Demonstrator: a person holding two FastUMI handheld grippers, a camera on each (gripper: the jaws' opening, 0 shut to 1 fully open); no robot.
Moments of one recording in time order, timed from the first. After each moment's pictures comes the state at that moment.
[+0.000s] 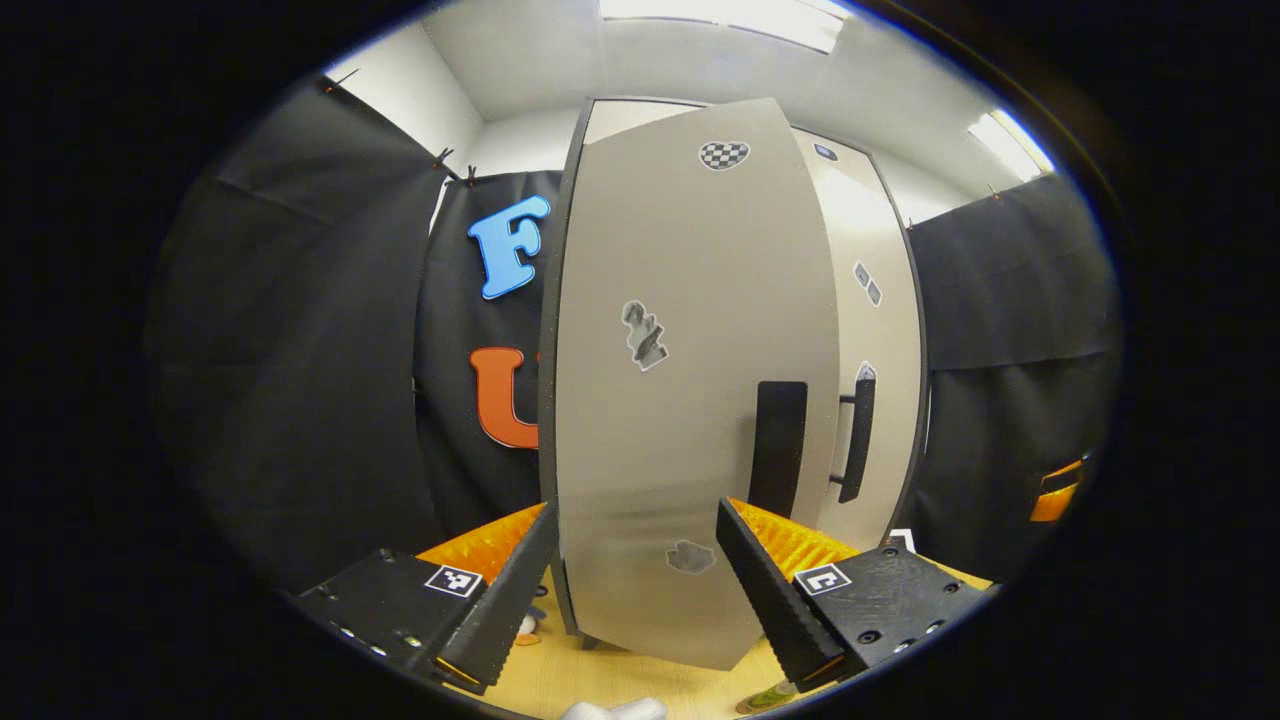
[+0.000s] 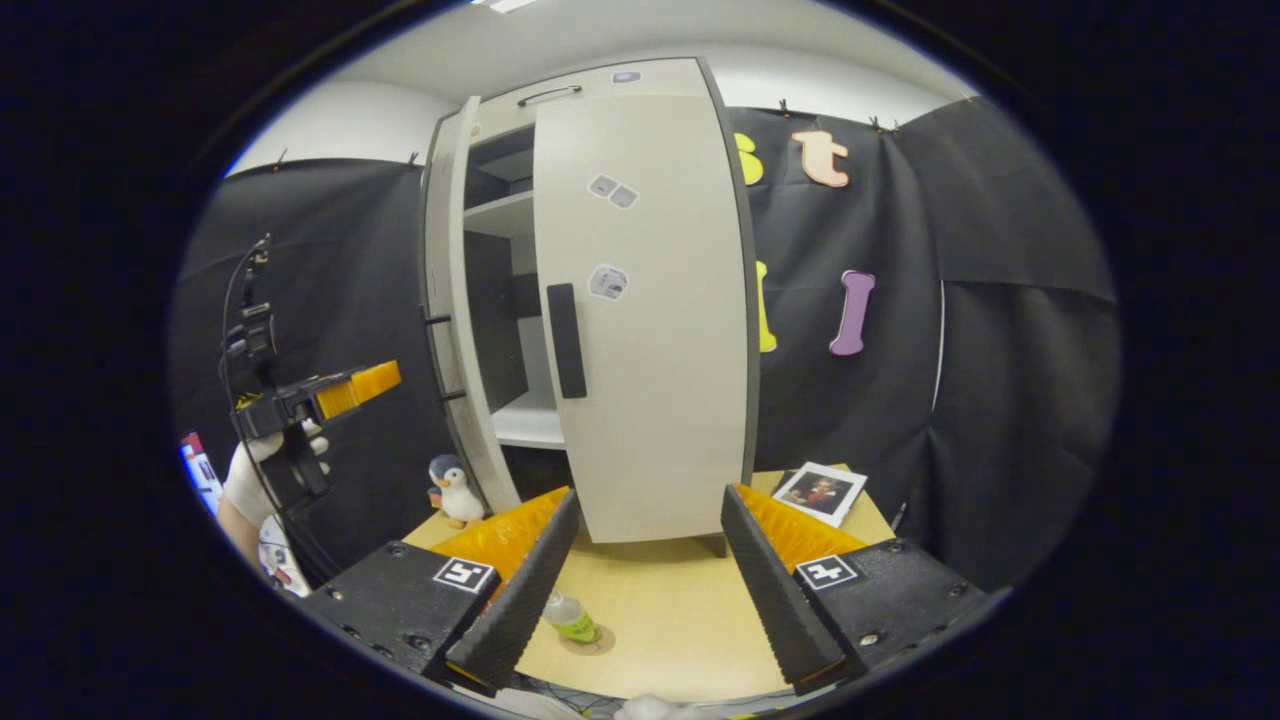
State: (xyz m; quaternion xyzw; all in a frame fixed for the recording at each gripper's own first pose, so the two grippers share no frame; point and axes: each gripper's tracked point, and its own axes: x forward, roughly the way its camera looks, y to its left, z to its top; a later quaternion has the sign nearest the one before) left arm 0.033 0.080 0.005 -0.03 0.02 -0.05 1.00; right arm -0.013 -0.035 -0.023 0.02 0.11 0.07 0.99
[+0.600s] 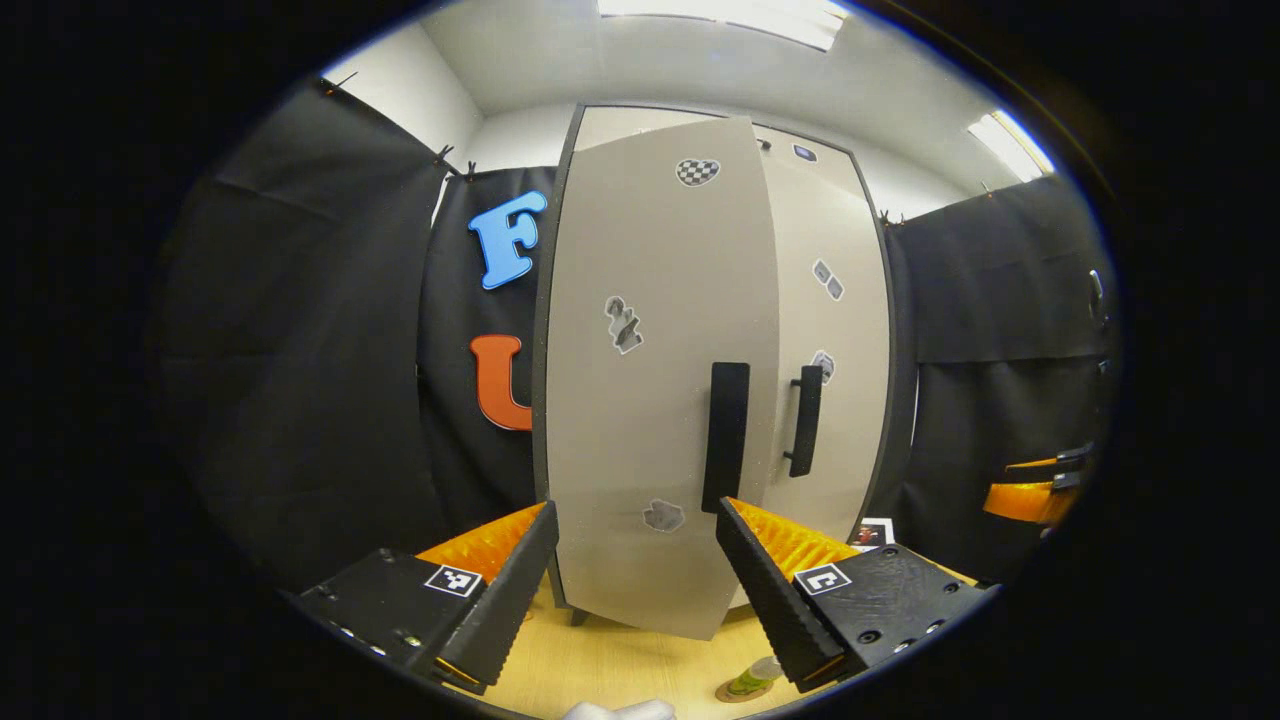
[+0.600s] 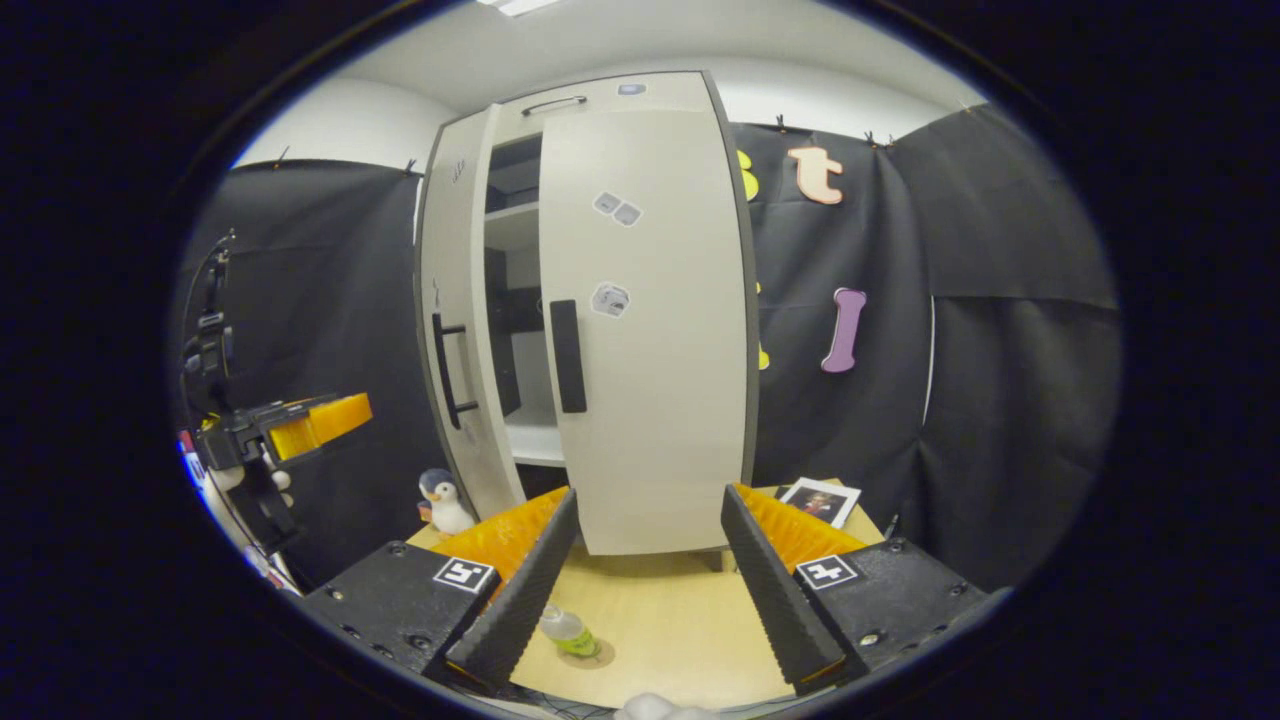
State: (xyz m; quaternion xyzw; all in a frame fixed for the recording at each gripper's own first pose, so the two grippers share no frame) left arm -0.027 0.061 0.004 -0.04 0.03 -0.05 1.00; right arm -0.004 -0.024 -0.015 0.02 0.07 0.04 1.00
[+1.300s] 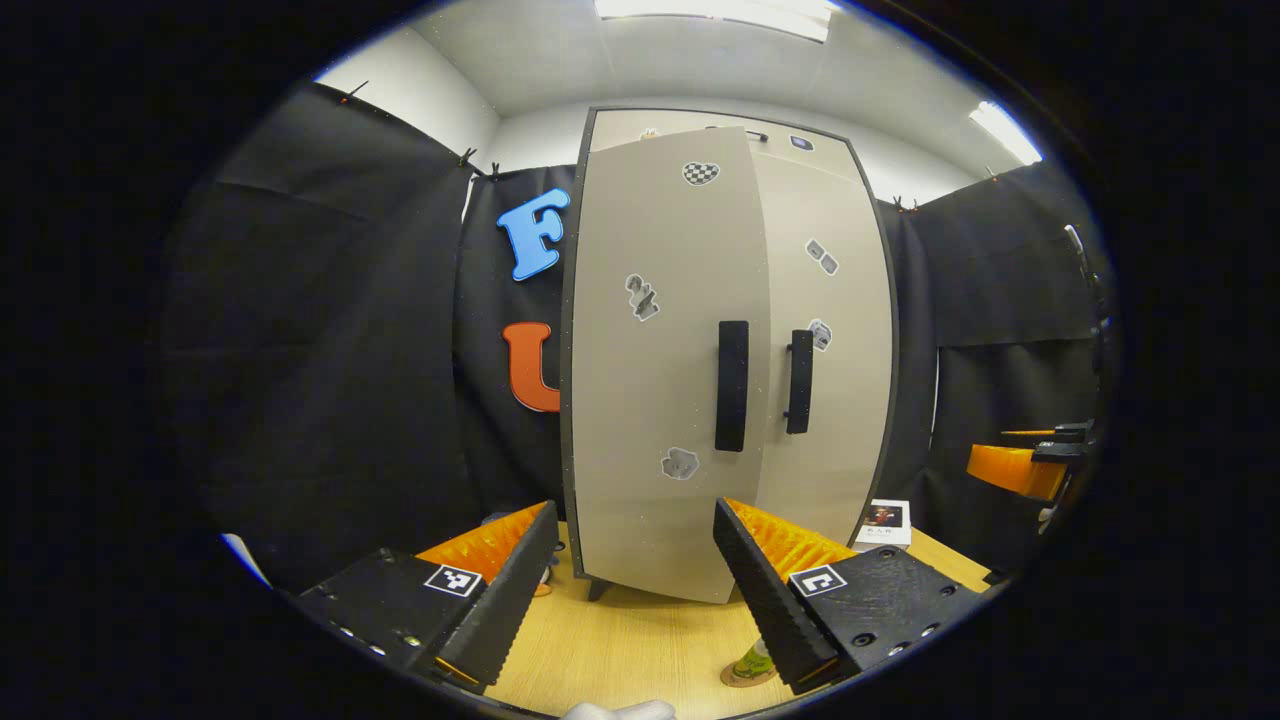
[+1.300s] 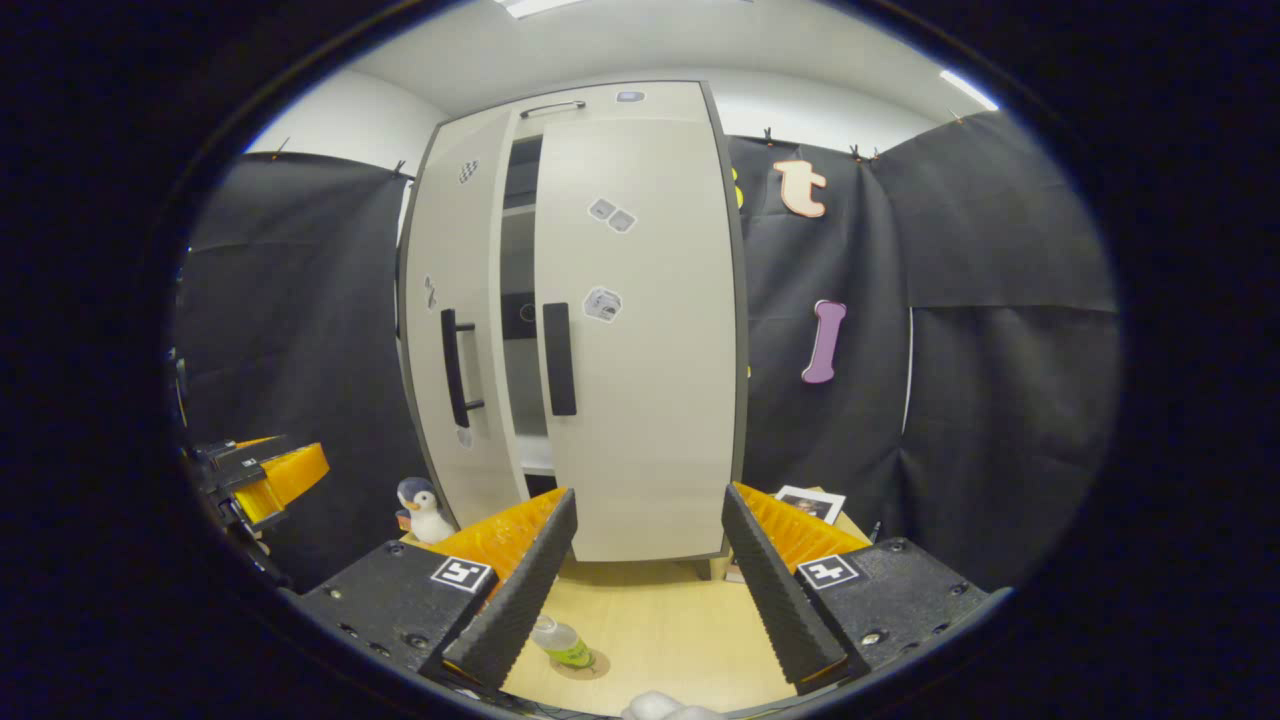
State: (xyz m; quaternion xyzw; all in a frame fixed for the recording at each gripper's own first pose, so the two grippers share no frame) left arm -0.070 0.054 -0.031 -0.03 0.05 -0.01 1.00; right arm -0.001 -0.011 -0.025 0.01 0.05 0.01 1.00
